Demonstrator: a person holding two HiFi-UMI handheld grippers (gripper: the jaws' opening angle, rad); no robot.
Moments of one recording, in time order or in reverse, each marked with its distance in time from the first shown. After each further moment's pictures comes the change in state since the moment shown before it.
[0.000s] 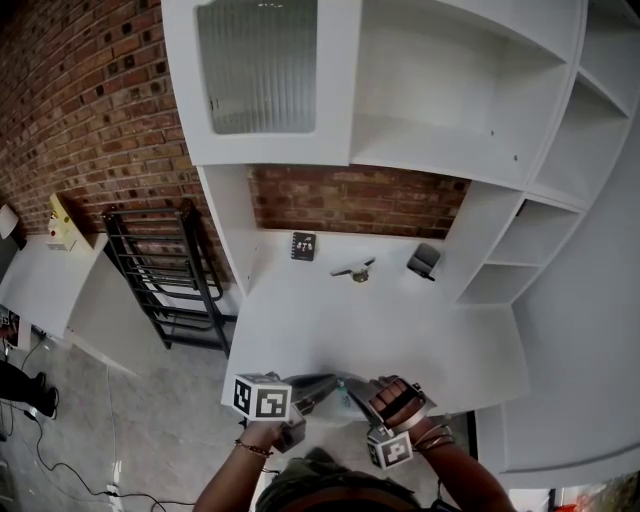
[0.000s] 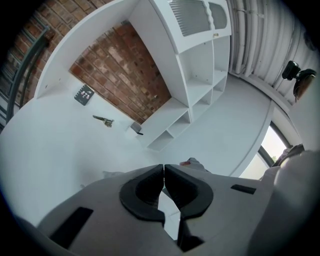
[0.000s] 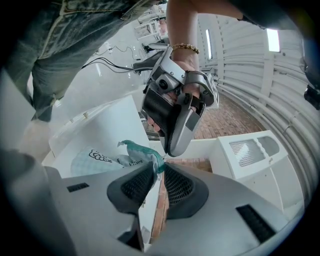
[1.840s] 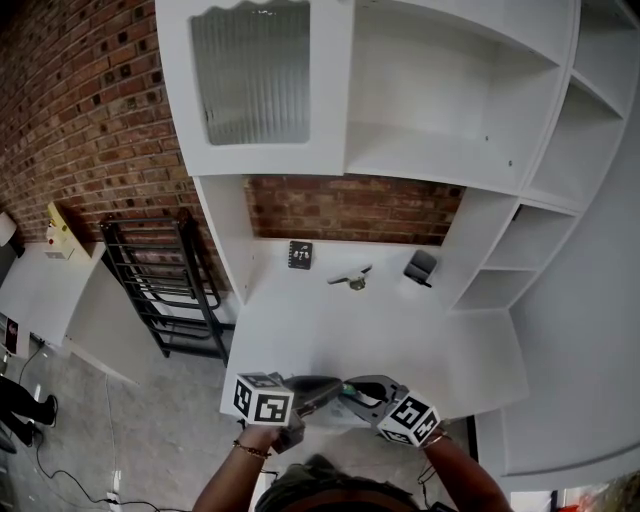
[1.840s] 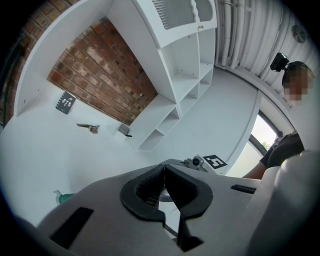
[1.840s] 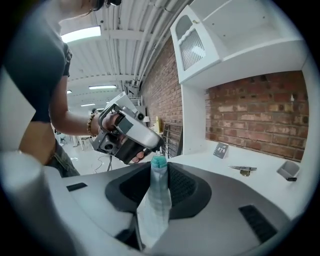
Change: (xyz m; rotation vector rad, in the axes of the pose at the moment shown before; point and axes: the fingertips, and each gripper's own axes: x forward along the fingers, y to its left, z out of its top) left arm 0.009 -0.019 0.014 0.135 0.041 -0.086; right arm 0.012 0.015 -0.015 1.435 -0.302 0.453
